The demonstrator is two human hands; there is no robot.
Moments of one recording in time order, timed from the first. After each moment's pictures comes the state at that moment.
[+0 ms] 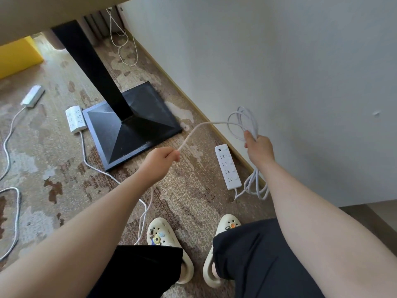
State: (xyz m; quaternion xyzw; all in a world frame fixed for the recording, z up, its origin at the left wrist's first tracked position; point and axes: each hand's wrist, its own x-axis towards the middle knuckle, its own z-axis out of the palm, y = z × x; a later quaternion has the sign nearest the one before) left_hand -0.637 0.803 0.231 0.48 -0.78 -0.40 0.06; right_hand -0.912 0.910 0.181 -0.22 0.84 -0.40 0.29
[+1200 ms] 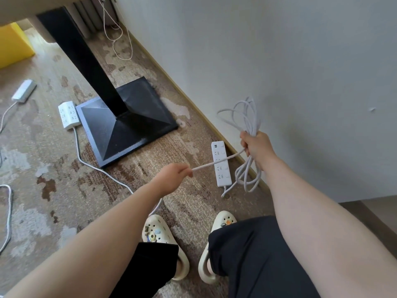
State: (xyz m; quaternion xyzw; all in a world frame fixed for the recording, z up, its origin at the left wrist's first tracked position) left_hand -0.658 0.839 0.190 0.43 -0.78 -0.44 -0.07; right_hand -0.920 0.915 0.186 -0.18 0.78 -0.47 0.38
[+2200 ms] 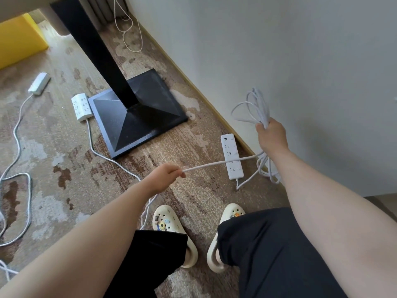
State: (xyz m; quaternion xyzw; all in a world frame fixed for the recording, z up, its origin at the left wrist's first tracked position) left_hand -0.598 0.830 0.171 0.46 -0.74 -0.50 -0.08; right_hand -0.926 0.912 0.175 -0.29 0.86 -0.36 0.23
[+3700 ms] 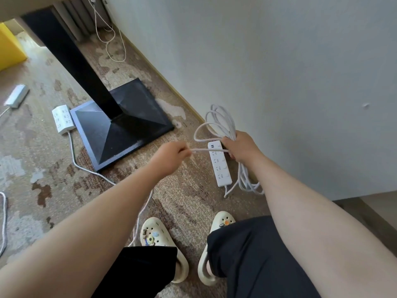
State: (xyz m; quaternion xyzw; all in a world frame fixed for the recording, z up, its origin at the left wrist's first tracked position) left_hand -0.694 0.811 0.224 0.43 -0.82 -0.38 -0.02; right_hand -0.909 0.907 0.185 -0.35 0.78 -0.35 0.37
